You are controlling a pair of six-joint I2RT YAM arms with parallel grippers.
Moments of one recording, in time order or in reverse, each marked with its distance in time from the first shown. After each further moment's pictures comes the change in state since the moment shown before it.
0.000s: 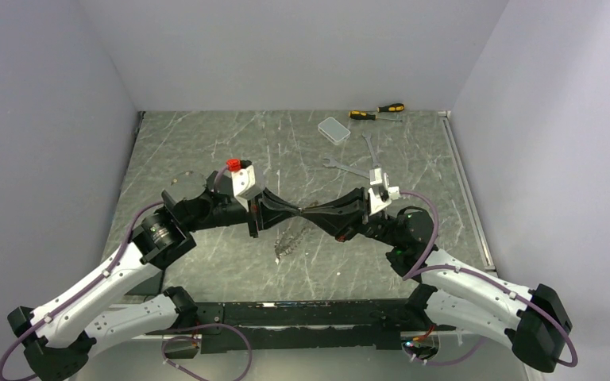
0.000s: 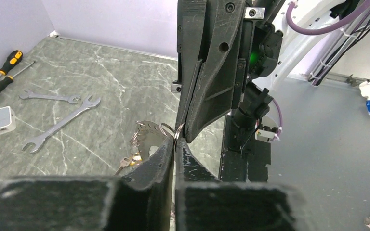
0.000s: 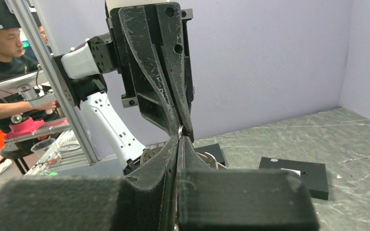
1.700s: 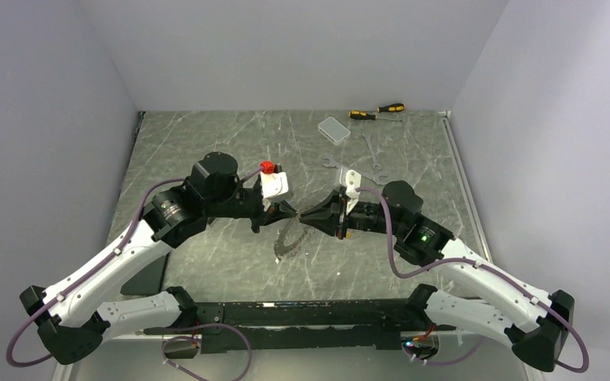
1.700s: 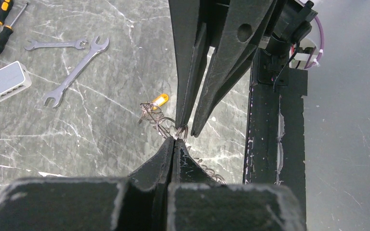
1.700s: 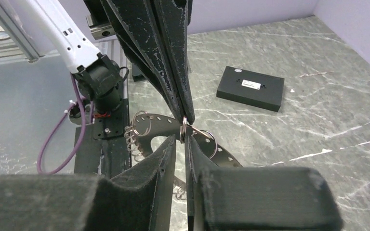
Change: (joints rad) left arm 0.002 0.175 0.216 -0.426 -0.016 0.337; right arm 0.000 0.003 0.308 -0.875 -0.030 -0.478
